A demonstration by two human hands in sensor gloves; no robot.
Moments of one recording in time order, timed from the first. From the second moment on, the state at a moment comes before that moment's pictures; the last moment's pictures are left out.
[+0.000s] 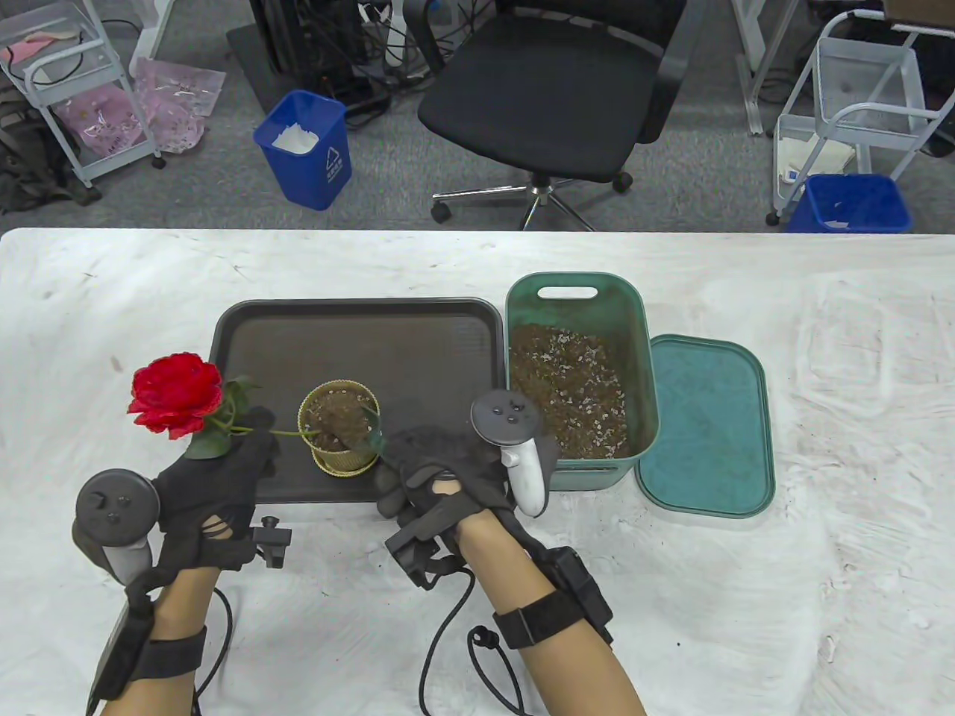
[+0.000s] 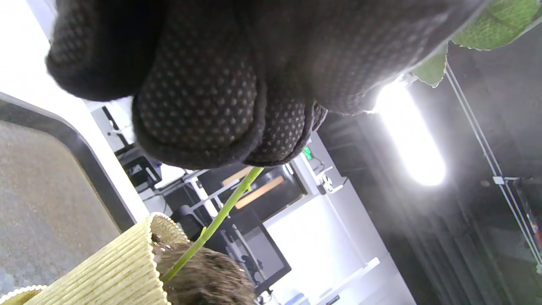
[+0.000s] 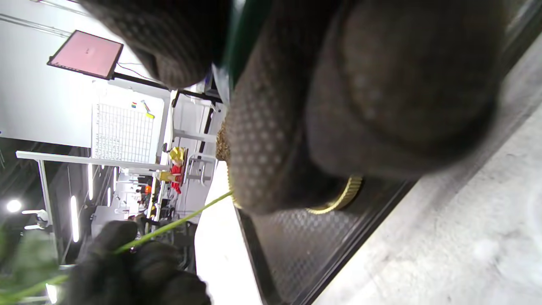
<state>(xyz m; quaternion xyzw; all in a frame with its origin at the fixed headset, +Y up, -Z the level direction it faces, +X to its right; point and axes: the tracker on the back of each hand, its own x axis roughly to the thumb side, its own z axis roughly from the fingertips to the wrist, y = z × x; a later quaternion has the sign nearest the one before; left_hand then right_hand) -0.337 -0.669 -0.216 0.18 0.01 0.50 0.85 -0.030 -0.678 -0.256 -0.05 0.22 0.79 0.57</state>
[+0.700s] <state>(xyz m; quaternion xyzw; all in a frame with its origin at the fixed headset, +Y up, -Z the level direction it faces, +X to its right) -0.337 -0.669 -0.216 0.18 0.01 0.50 0.85 -0.082 -0.639 -0.226 0.13 -0.07 0.97 0.17</state>
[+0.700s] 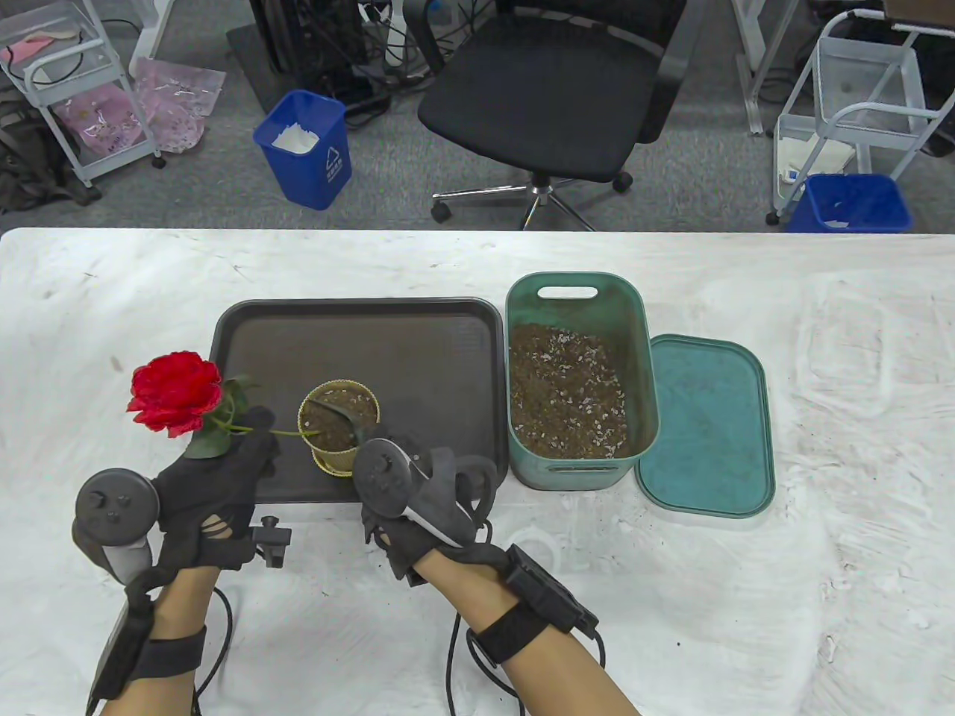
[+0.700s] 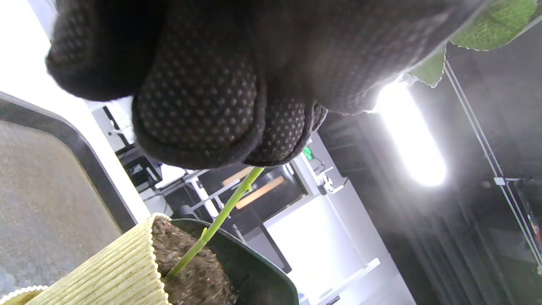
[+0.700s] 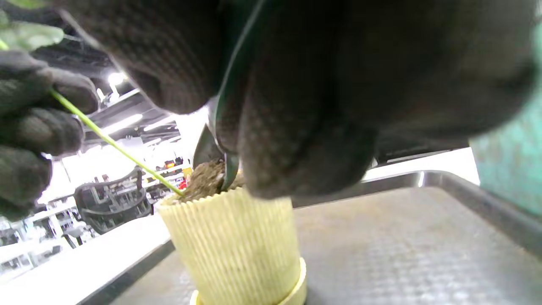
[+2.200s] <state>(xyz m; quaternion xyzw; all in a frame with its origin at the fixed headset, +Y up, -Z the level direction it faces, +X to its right) -0.345 -0.672 -0.216 0.19 0.03 0.51 0.84 0.127 -0.638 -0.396 -0.21 0.16 0.96 0.11</state>
